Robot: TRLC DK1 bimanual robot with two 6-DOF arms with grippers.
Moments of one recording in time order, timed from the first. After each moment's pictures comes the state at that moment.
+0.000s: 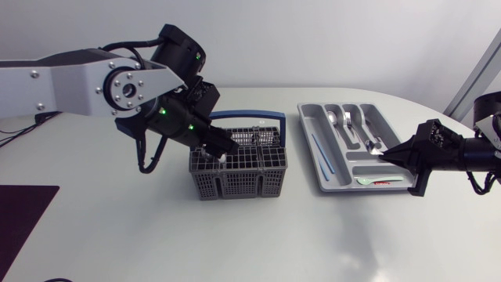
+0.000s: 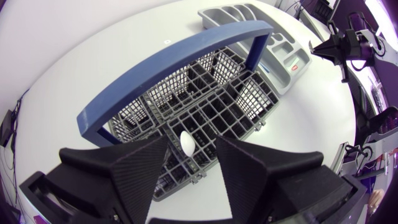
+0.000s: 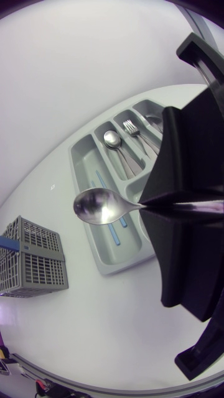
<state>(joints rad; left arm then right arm) -0.57 1.62 1.24 -0.57 0.03 -0.02 -0.38 1.51 0.84 -0.35 -0.69 -1.34</state>
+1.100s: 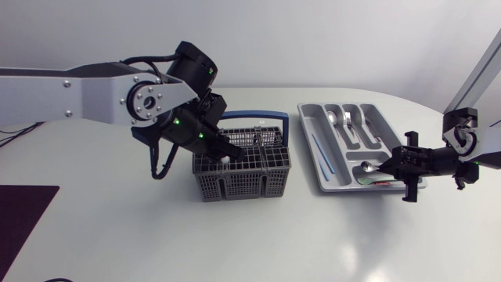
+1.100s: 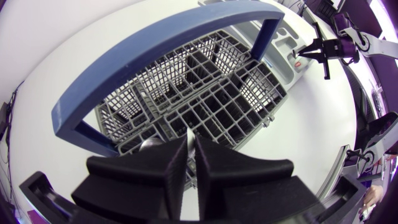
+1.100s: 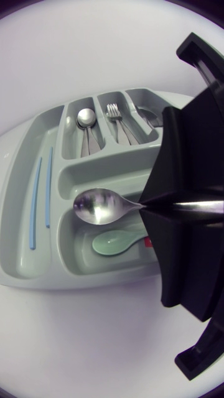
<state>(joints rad) -0.59 1.68 1.22 -0.53 0.03 -0.06 -0.37 1.84 0.92 -0.19 -0.46 -1.68</state>
